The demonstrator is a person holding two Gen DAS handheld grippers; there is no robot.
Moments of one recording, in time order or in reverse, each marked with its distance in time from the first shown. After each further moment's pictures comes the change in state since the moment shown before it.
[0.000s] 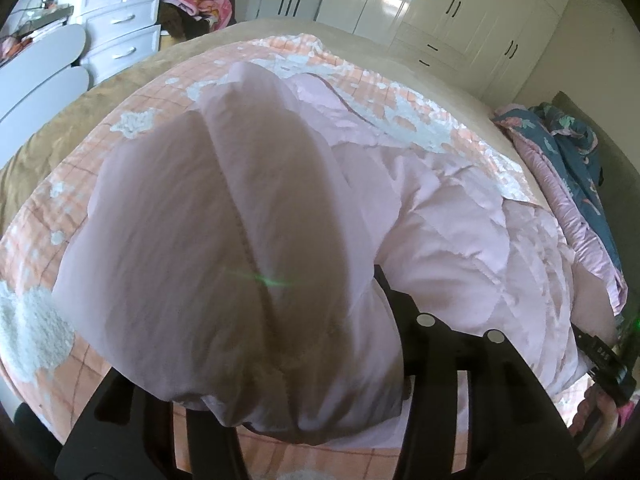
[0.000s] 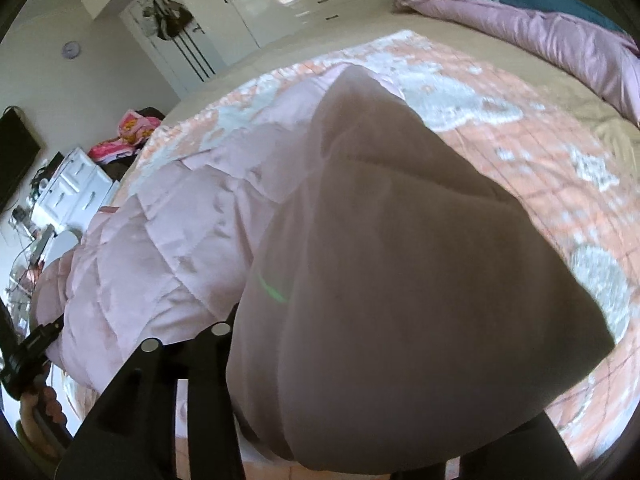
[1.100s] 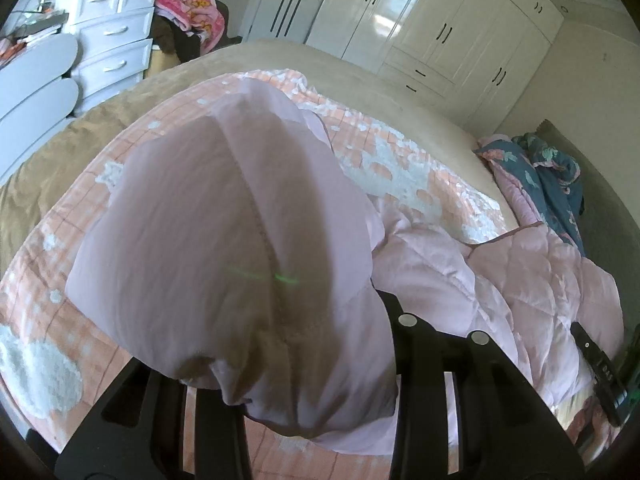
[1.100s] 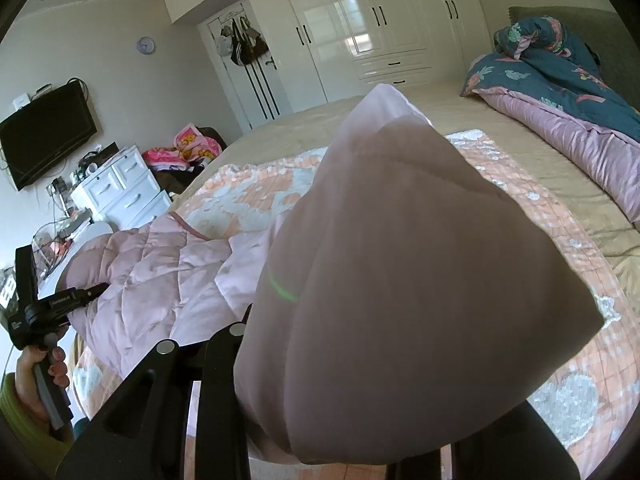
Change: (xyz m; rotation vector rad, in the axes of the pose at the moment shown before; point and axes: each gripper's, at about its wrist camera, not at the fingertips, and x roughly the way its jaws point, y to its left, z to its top) left arm -0.023 -0.008 0.060 -0.038 -0.063 -0.076; right arm -0.058 0.067 0.050 -0.243 -0.201 0.118
